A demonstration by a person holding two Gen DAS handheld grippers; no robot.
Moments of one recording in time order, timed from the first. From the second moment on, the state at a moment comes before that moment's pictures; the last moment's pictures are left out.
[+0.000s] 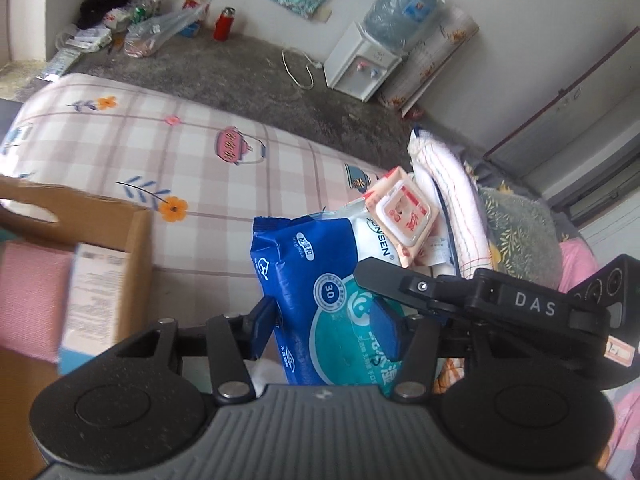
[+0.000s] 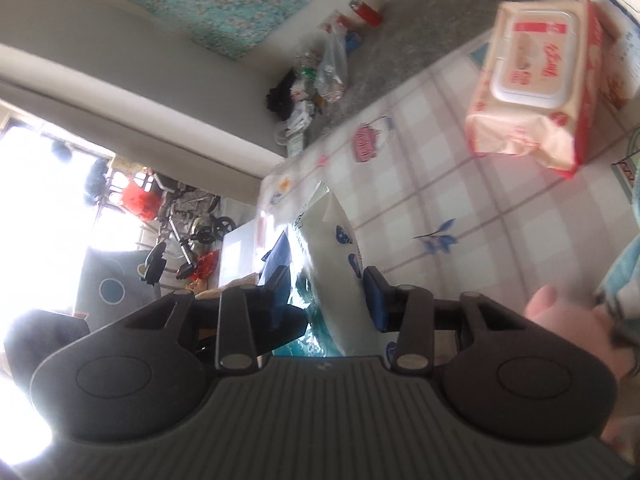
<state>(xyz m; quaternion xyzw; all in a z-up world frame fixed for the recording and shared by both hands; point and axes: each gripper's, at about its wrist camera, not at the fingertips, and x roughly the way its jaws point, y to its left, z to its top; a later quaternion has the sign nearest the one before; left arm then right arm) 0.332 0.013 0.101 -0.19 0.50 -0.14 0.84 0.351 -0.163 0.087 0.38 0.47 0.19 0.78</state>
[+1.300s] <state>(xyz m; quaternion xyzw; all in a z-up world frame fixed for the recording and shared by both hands) 0.211 0.199 -0.032 -0.20 0.61 -0.07 0.76 0.168 -0.025 0.097 0.33 0.46 0.29 0.77</state>
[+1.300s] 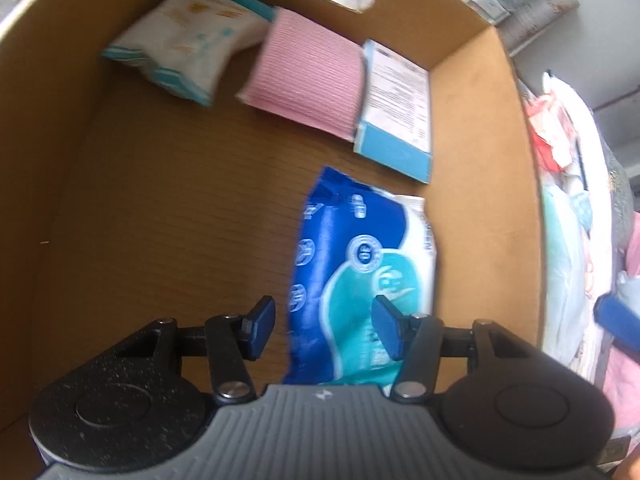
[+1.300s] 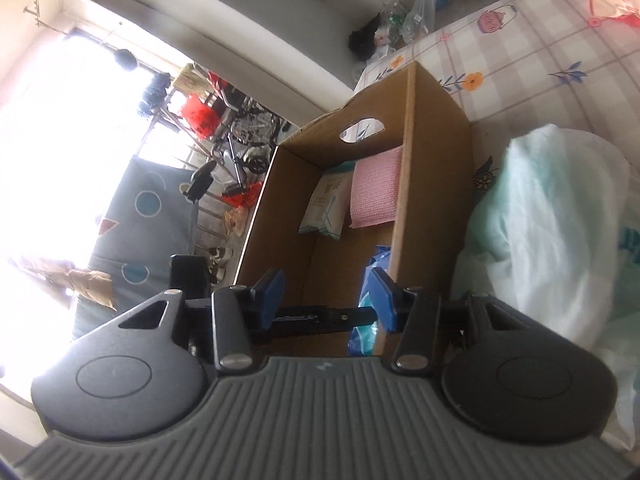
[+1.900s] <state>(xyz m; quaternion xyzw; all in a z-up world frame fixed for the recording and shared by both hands) 0.212 0.175 -0.027 -0.19 0.57 -0.04 0.80 0.152 -0.047 0.051 0.38 0.48 0.25 0.75</state>
